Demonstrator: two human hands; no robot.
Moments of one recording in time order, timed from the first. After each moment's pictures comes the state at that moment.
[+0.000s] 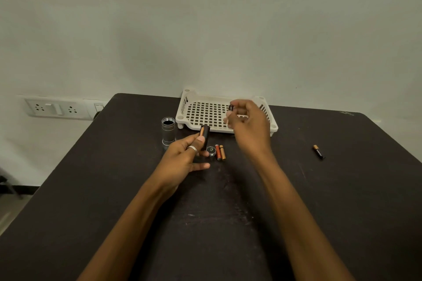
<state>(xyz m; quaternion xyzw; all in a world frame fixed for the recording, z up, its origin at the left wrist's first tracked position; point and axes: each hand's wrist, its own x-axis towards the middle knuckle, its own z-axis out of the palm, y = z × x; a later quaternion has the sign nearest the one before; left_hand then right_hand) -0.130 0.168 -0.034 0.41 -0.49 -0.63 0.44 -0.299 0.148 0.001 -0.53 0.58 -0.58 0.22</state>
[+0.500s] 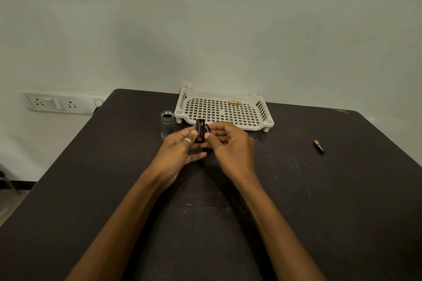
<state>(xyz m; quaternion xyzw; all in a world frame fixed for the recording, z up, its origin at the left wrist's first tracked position) -0.128 0.169 -0.036 0.38 -0.46 -0.65 0.46 -0.267 0.196 -0.023 -0.57 0.56 -0.55 0.24</state>
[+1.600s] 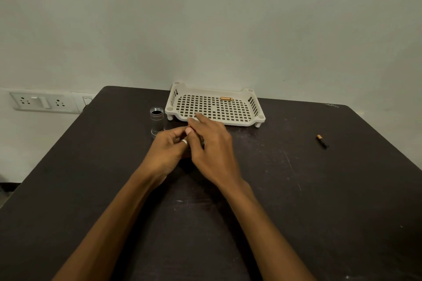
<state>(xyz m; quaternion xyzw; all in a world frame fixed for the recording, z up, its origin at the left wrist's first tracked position) -0.127 0.171 -0.044 0.34 -0.55 -0.60 0.46 -0.254 0.203 -0.029 -0.71 0.55 -0.44 0.03</state>
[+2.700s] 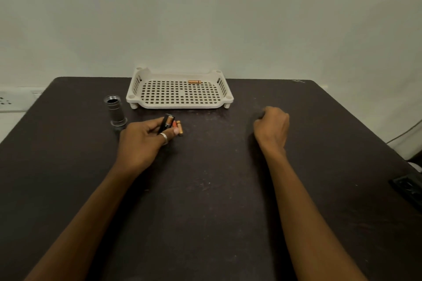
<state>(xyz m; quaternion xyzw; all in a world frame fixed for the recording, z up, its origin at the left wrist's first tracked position) -0.144 0.175 -0.050 0.50 -0.63 -0.40 0.43 -0.429 0.202 -0.033 -0.42 0.86 -0.28 -0.05</state>
